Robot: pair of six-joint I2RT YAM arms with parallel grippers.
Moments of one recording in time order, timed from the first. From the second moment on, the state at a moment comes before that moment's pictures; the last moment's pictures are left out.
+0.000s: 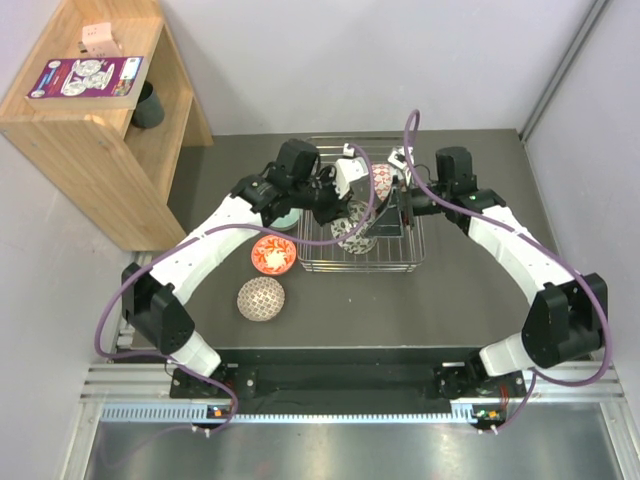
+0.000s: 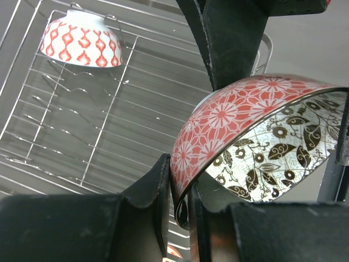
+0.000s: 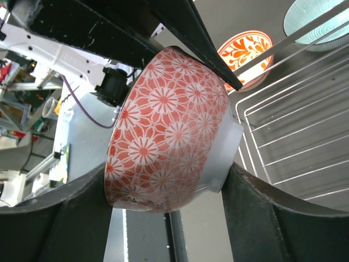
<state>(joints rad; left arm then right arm) -0.65 1.59 1.54 -0.58 0.46 0.39 0.32 1.43 1.16 -0.32 -1.18 0.12</state>
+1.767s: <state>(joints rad) -0.27 1.42 1.15 -0.29 0.40 0.21 0.36 1.66 1.44 -0.28 -0.28 0.13</state>
